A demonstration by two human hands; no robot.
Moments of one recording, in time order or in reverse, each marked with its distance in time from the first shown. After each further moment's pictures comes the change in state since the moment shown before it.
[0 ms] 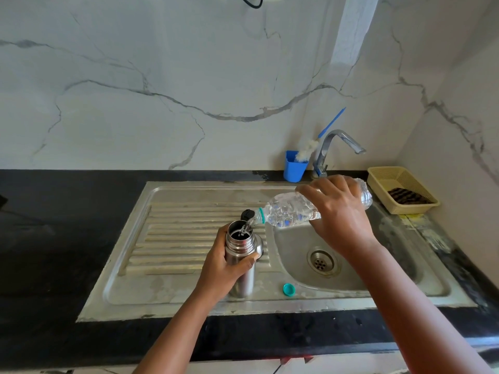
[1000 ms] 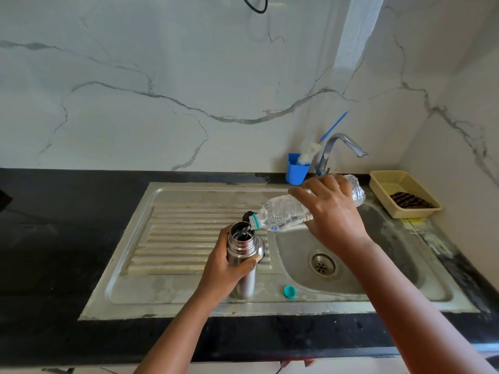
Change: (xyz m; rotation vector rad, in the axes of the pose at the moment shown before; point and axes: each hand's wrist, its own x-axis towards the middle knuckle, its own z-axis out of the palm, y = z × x) left_hand 0.001 -0.004 0.000 -0.010 -0.011 0.008; right_hand 0.009 -0.009 0.003 -0.036 0.016 -0.074
